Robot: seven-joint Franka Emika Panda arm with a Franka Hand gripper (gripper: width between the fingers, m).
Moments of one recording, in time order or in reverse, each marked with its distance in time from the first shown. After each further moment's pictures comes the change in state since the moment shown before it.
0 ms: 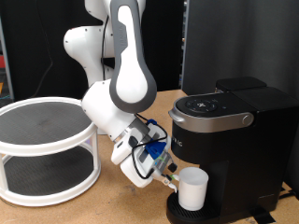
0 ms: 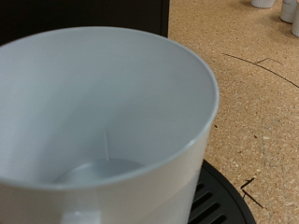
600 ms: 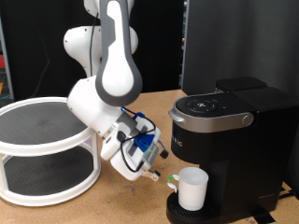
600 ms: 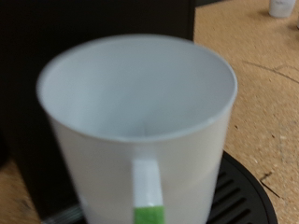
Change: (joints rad) arm -0.056 -0.073 -0.041 -0.077 -0.157 -0.121 0.059
